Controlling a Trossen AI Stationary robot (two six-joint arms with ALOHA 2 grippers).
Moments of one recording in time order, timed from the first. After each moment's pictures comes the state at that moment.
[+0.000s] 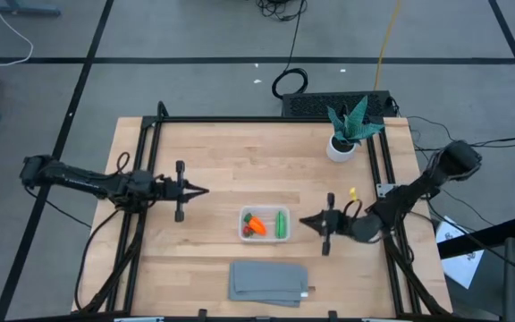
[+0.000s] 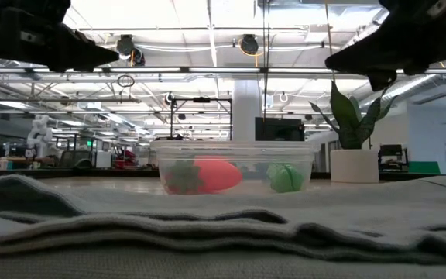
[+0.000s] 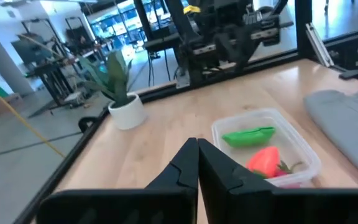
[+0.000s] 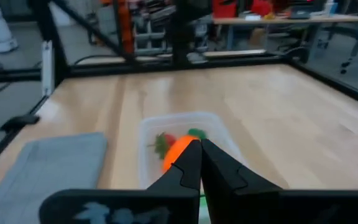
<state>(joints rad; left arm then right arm) -0.13 0.57 0.16 0.32 -0.15 0.29 0.60 1.31 0.34 0.72 0.74 0.22</state>
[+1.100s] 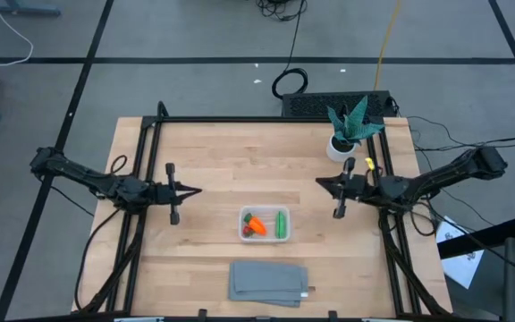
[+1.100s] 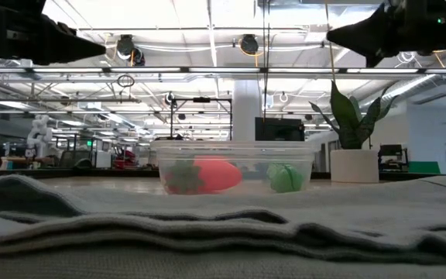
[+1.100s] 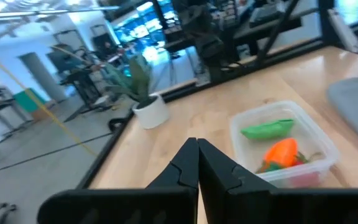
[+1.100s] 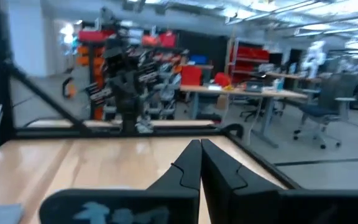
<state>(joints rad) -0.34 0.43 0.16 0.20 -0.45 0.36 0.26 0.75 0.17 0.69 0.51 -0.12</state>
